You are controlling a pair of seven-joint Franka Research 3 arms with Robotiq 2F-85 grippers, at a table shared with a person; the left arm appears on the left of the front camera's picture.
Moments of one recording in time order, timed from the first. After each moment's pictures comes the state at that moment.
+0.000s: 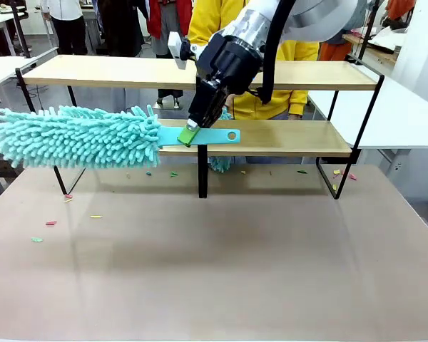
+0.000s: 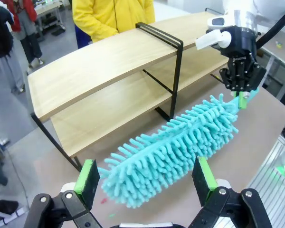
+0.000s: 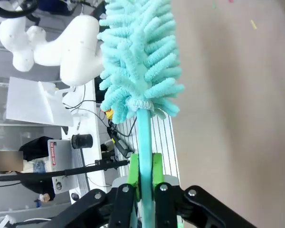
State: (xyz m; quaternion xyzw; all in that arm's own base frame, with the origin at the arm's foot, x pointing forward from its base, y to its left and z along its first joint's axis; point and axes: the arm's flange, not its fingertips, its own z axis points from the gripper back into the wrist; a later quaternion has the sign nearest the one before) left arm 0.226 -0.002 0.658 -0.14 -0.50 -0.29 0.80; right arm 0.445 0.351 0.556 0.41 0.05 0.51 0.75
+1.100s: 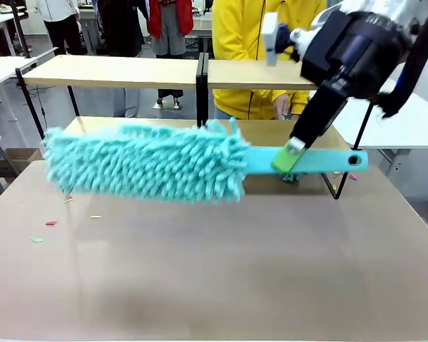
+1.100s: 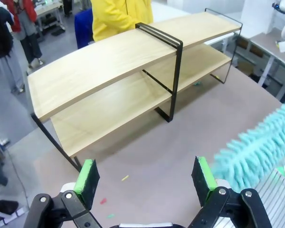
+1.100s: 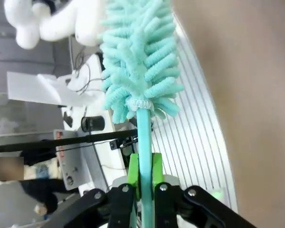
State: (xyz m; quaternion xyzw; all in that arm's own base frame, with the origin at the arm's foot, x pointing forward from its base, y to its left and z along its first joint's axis) left arm 0.226 -0.002 0.658 -0.14 -0.50 -0.29 0.80; right arm 0.288 0.220 0.612 0.38 0.03 0.47 0.80
